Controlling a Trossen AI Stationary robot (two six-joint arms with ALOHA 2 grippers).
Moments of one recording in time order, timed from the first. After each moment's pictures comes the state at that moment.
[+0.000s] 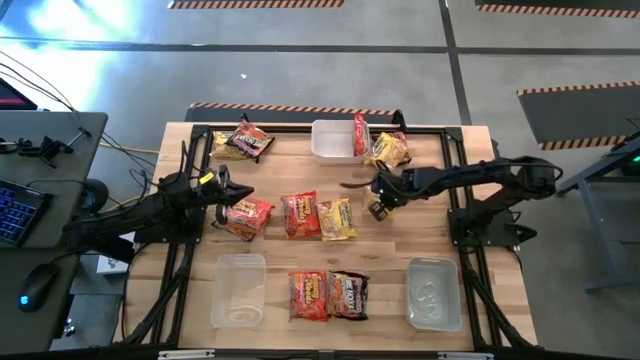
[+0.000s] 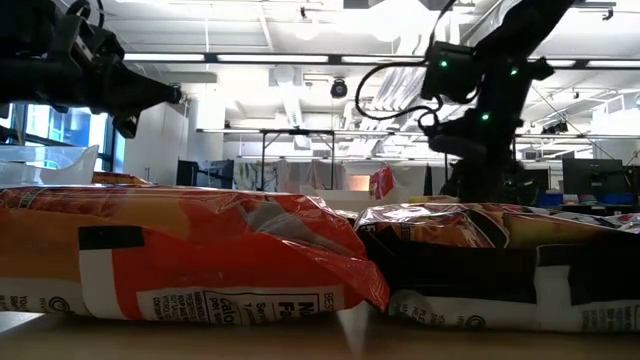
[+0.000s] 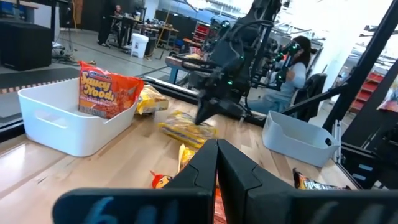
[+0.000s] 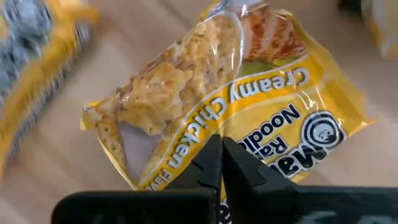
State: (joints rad) left arm 0.34 0.08 0.01 0.08 0.17 -0.27; right arm -0.19 1.47 0.73 -0.59 0.14 0.62
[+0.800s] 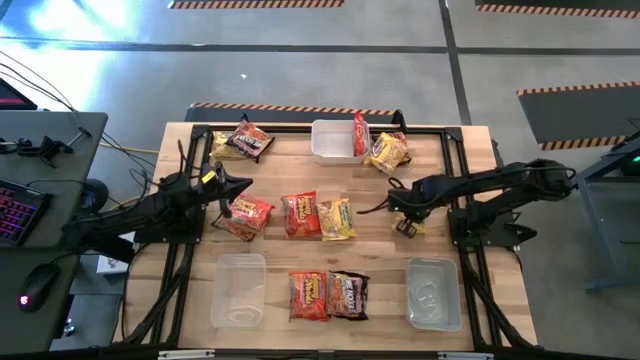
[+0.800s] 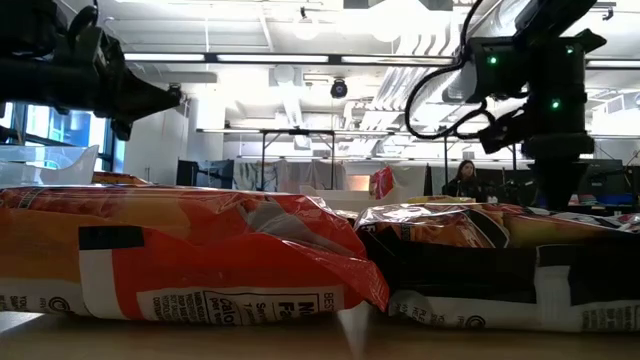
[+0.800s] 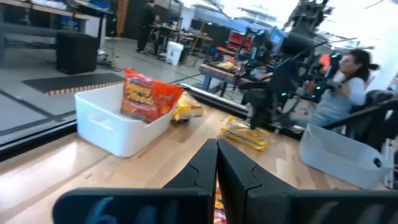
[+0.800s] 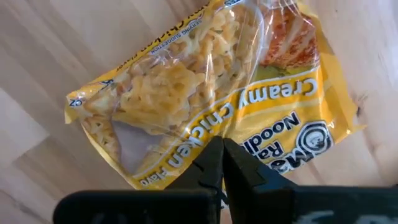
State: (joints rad) left arm 0.34 0.10 0.01 0.08 0.01 -0.27; right arm -0.07 1.31 0.69 -0.94 0.13 0.49
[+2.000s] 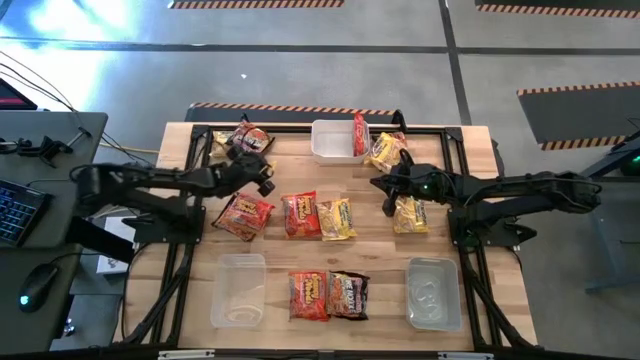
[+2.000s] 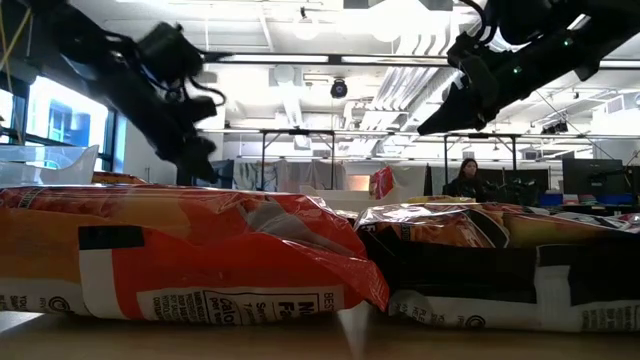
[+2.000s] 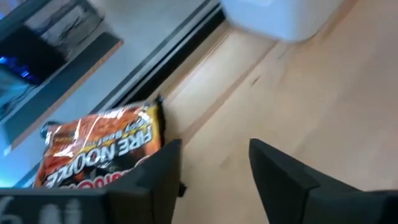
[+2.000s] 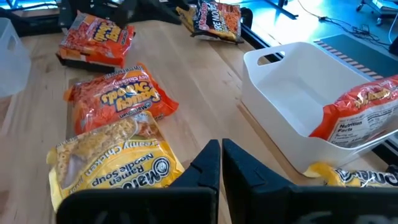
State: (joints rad) left arm 0.36 1.25 0.44 0.07 -0.57 0.00; right arm -0.18 1.02 0.44 0.15 0.19 0.05
